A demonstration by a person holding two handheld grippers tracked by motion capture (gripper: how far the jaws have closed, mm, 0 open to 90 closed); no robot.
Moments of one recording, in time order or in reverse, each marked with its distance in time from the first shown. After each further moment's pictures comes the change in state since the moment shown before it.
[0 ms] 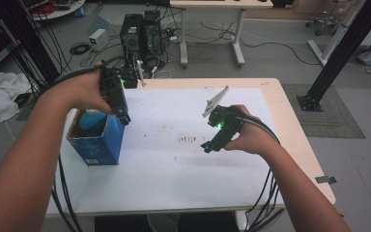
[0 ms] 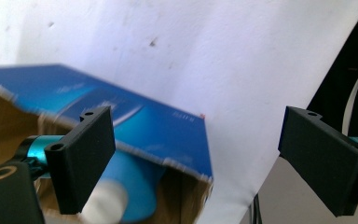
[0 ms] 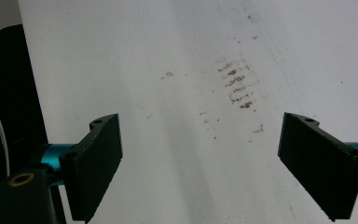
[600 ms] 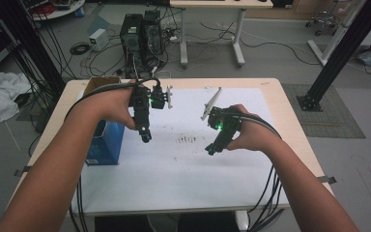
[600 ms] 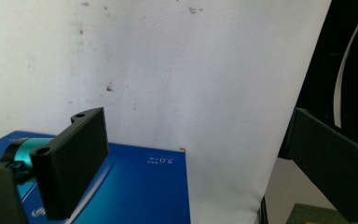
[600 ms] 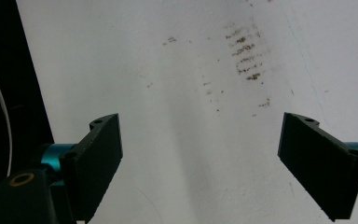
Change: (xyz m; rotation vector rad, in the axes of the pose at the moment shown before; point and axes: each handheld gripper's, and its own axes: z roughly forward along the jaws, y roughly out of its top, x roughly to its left) left arm -0.026 0.044 0.043 0.045 -0.078 0.187; right arm -0.006 0.001 0.007 0.143 0.029 -0.033
